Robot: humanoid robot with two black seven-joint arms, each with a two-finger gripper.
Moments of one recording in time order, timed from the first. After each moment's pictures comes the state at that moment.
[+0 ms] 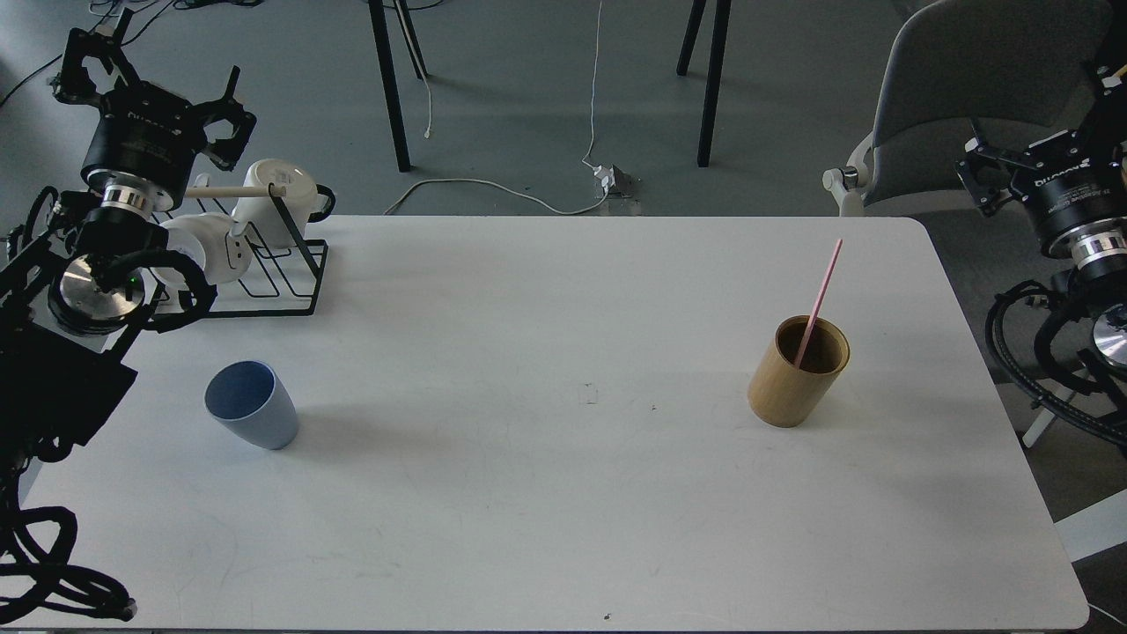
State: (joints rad) left arm -0.76 0.41 -0.93 -0.62 -0.17 -0.49 -0.27; right arm 0.64 -0.51 1.01 0.70 0.19 0.49 0.21
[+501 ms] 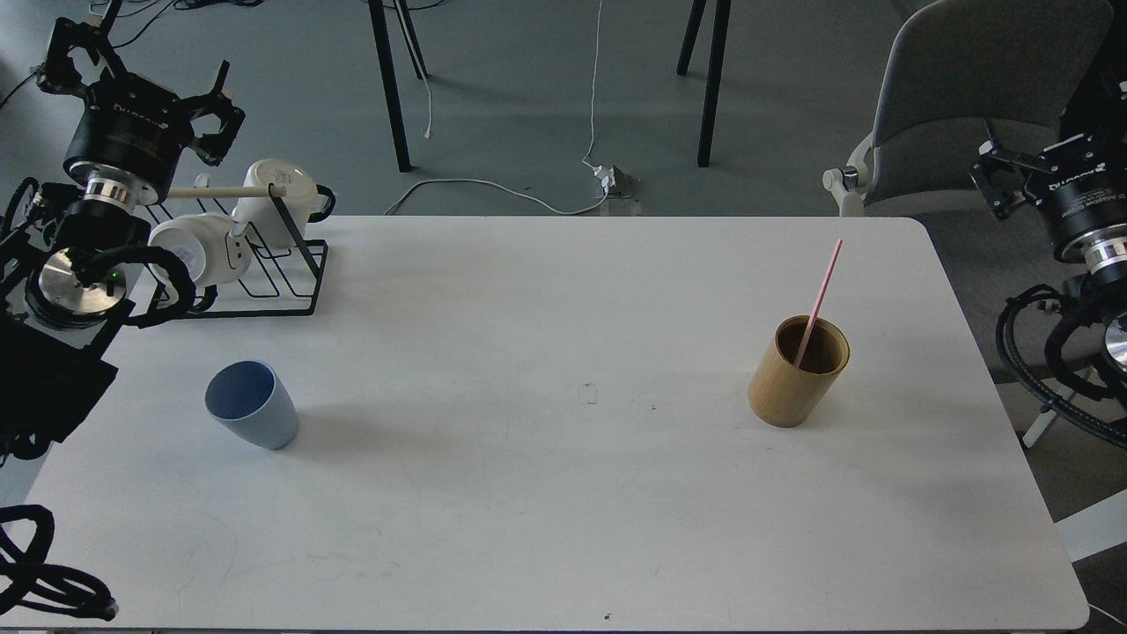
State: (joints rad) left arm -0.78 0.48 -0.91 -0.66 -0.13 -0.49 -0.26; right arm 0.61 -0.52 1.04 0.70 0.19 0.49 0.22
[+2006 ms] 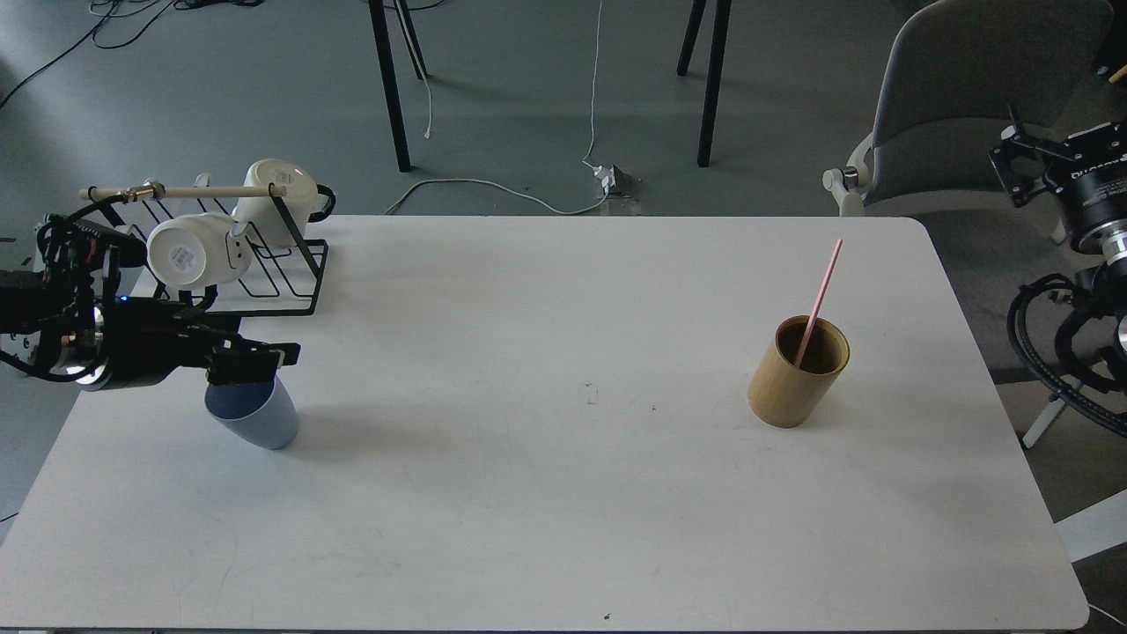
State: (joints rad) left arm -0.68 1.05 -0.49 -1.38 1.78 -0.45 -0.31; right arm 0.61 -0.52 1.10 0.70 0.19 0.49 0.22
